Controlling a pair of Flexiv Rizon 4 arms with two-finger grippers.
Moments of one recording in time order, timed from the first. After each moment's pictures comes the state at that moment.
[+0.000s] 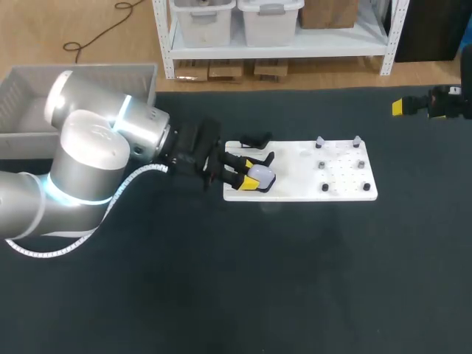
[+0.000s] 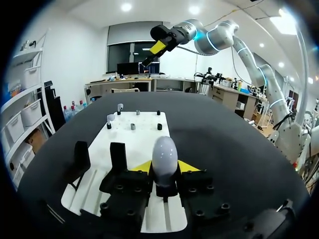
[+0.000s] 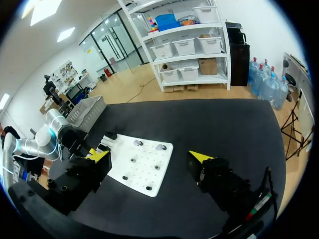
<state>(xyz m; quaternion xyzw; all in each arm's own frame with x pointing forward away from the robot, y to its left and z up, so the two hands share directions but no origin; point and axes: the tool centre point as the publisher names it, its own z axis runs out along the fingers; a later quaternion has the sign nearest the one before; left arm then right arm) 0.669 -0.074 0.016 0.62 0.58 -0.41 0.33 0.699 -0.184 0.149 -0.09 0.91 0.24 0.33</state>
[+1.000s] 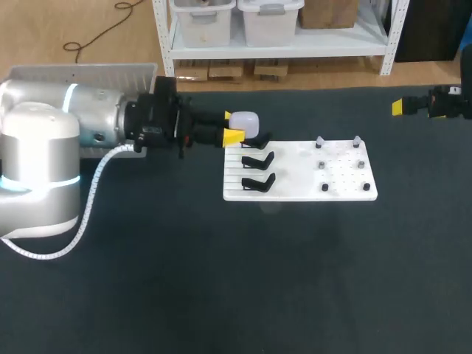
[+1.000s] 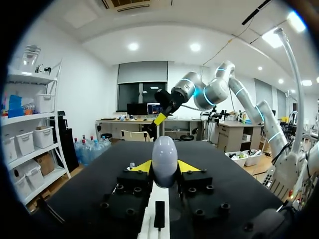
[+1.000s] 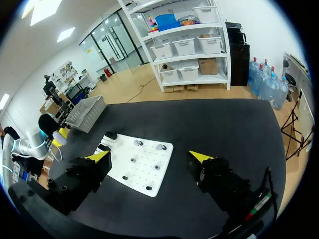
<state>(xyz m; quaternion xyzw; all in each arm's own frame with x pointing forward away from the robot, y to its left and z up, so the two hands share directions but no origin) 0.661 -0.051 0.153 0.53 0.52 -0.49 0.46 0.699 -0.184 0.149 -0.09 0.91 0.24 0.33</state>
